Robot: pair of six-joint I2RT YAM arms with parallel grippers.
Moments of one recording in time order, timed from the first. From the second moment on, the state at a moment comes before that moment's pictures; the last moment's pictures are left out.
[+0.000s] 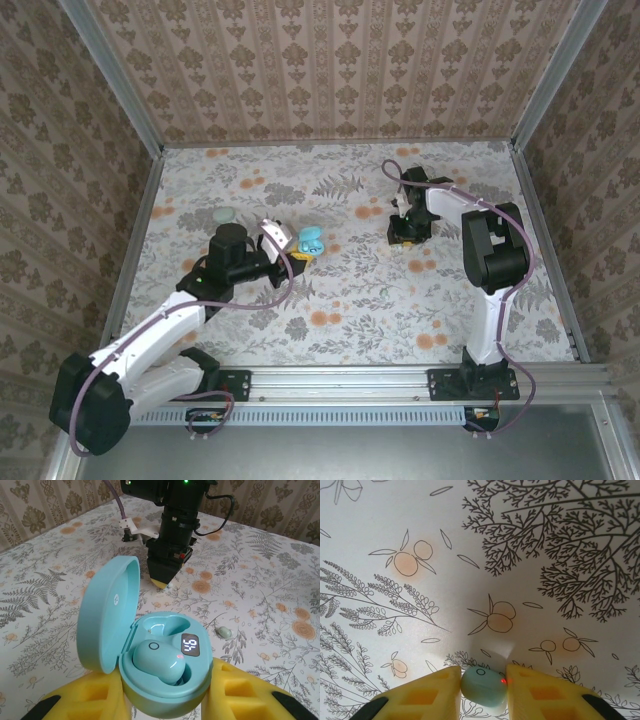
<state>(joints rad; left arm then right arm) -0.59 0.99 0.58 0.01 0.52 0.15 0.19 2.02 1.41 -0.83 -0.22 0.15</state>
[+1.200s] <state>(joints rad) -0.59 0.96 0.58 -0.03 0.52 0.14 0.23 1.95 1.48 -0.95 -0.13 -0.05</state>
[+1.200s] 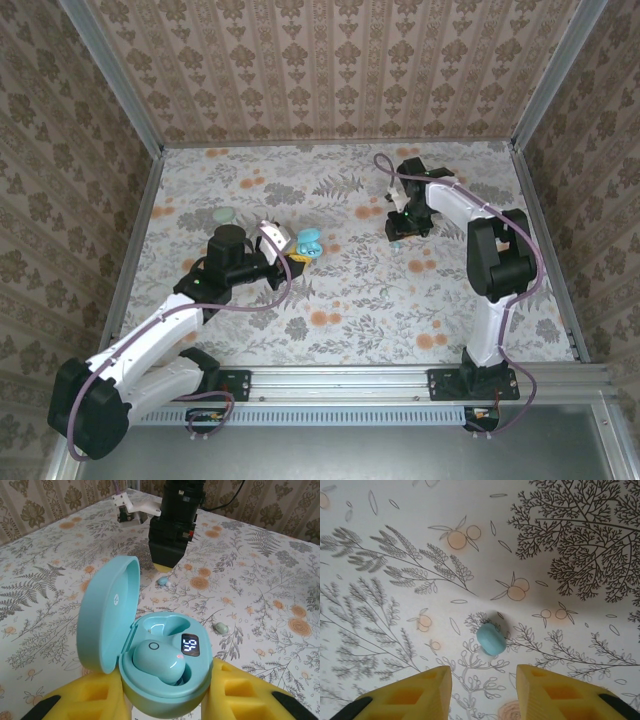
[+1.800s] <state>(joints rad) -0.59 0.96 0.58 -0.04 0.51 0.14 0.25 2.09 1.56 -0.99 -0.08 -0.11</state>
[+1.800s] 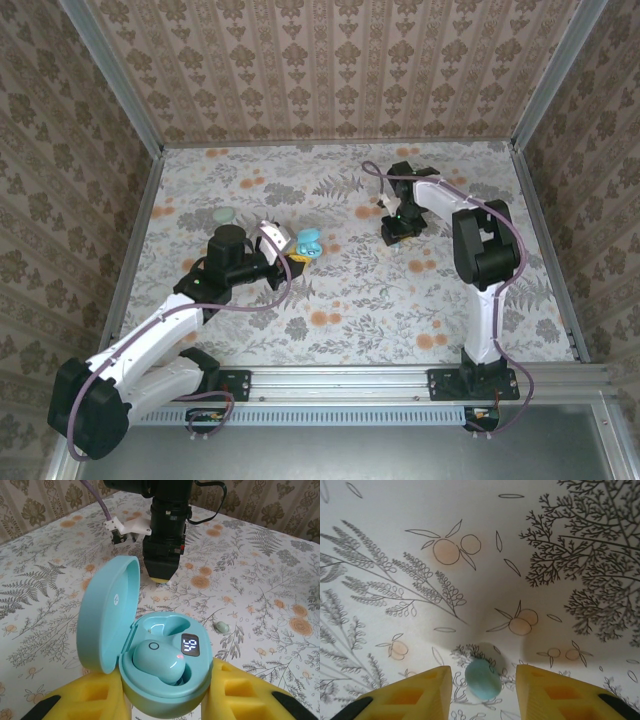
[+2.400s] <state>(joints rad) -0.59 0.98 0.58 -0.05 0.51 0.14 0.25 2.11 1.56 -0.99 -0.07 -0.07</state>
